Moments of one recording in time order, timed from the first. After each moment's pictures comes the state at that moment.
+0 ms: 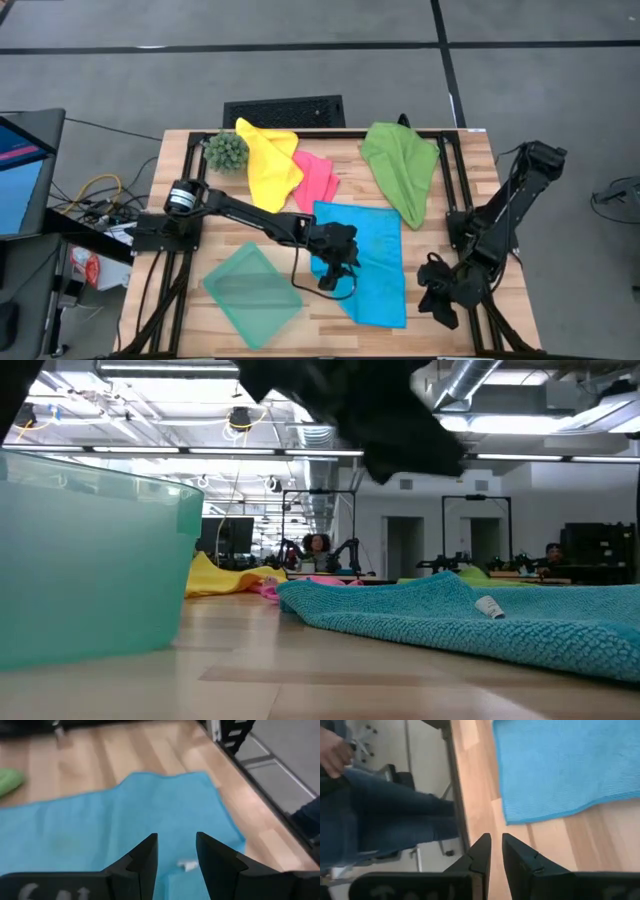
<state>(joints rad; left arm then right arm) -0.18 2.01 1.42 -0.03 0.22 0.04 0.99 1.16 0.60 -0.28 0.15 1.23</state>
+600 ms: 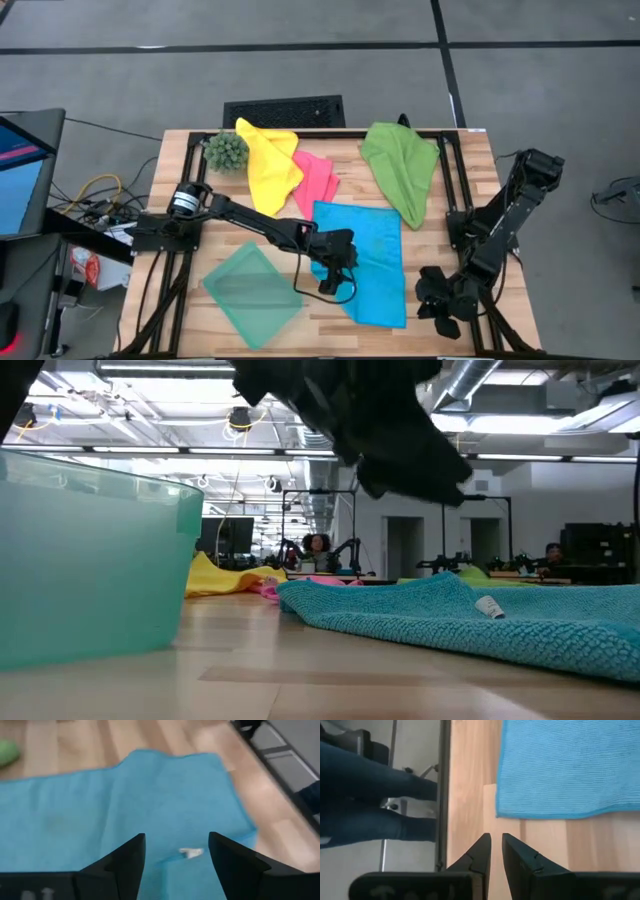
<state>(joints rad) -0.20 2.05 1.42 -0.06 0.14 0.00 1.03 1.30 0.60 -0.20 0.15 1.04</state>
